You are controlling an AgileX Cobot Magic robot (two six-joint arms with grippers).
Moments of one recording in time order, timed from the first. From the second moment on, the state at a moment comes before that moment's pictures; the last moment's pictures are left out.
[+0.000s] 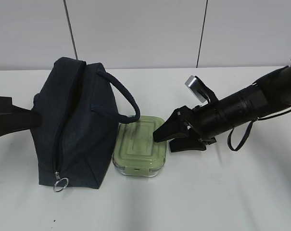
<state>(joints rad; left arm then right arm) 0.03 1.27 -0.54 -1.45 0.70 1.21 0.12 2.12 -1.19 1.31 1.04 -1.06</state>
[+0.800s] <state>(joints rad) 0.03 1.27 -0.54 -1.45 0.72 1.21 0.14 2.21 -1.19 1.44 1.06 -1.07</state>
